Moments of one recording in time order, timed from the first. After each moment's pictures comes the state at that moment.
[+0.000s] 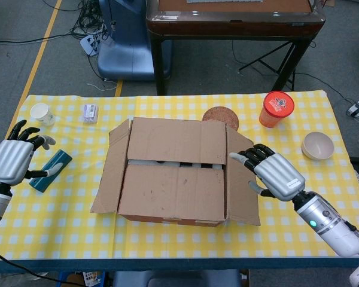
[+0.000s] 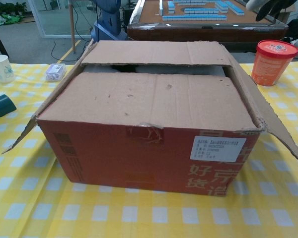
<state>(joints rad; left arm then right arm) -0.51 -0.81 -0.15 -1.83 1.26 1.18 0.10 0.55 -0.78 0.15 -1.98 -1.56 0.99 -0.06</state>
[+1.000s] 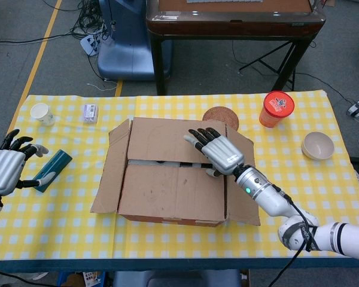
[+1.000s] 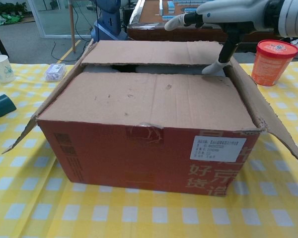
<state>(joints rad) -0.44 -0.80 -0.14 -1.81 1.35 1.21 0.03 0.90 -1.17 0.24 -1.76 -1.09 0.78 -0.39</state>
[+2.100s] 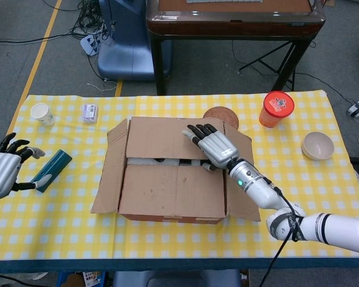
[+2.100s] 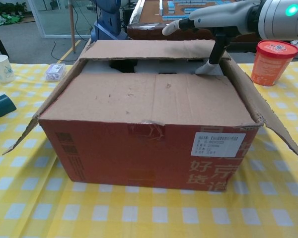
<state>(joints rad) -0.41 -0.81 -0.14 -1.76 1.38 1.20 -0.03 1.00 -1.22 0.19 -1.69 -0.96 0.78 -0.41</state>
